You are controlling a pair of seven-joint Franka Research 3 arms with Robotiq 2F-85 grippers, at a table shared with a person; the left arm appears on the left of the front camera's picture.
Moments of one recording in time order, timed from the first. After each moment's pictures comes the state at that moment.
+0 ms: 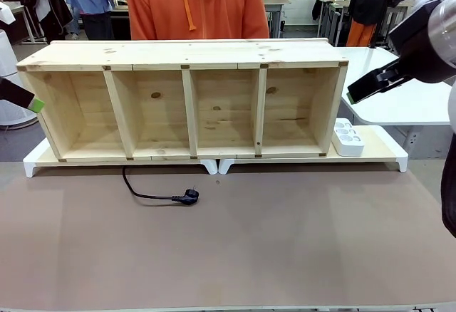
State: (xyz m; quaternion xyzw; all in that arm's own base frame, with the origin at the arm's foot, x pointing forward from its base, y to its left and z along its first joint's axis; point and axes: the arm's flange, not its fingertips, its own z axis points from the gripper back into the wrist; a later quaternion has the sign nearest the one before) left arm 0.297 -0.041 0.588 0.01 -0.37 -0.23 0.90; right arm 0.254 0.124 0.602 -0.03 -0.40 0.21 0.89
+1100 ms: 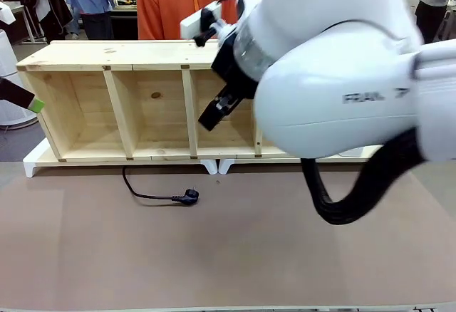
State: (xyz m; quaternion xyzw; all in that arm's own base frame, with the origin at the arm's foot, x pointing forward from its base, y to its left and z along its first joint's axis) left arm 0.297 -0.042 0.588 0.01 -0.37 -0.23 0.90; right arm 0.306 0.347 0.554 0.03 -0.34 0.47 0.81
